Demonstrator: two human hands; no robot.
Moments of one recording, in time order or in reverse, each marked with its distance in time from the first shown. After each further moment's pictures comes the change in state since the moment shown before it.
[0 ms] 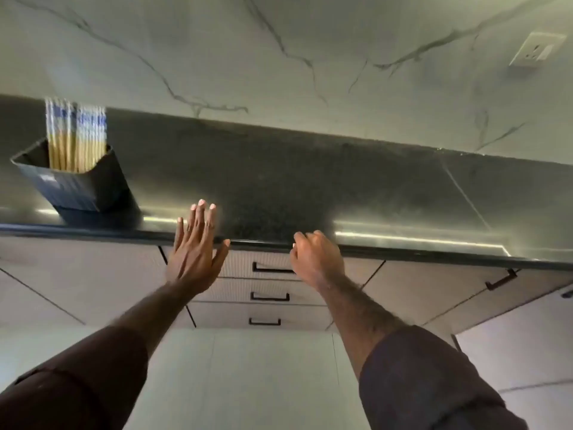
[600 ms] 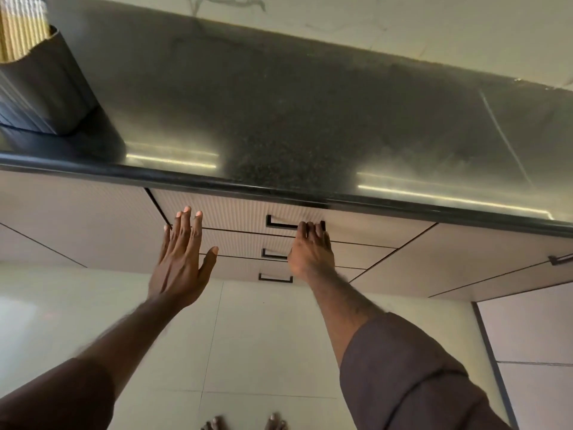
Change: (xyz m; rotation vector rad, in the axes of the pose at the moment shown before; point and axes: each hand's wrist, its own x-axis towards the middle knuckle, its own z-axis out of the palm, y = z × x) left_hand -0.067 -0.078 0.116 0.007 -0.134 -0.105; right_hand -0.003 -0.005 0.189 0.010 -0.547 0.270
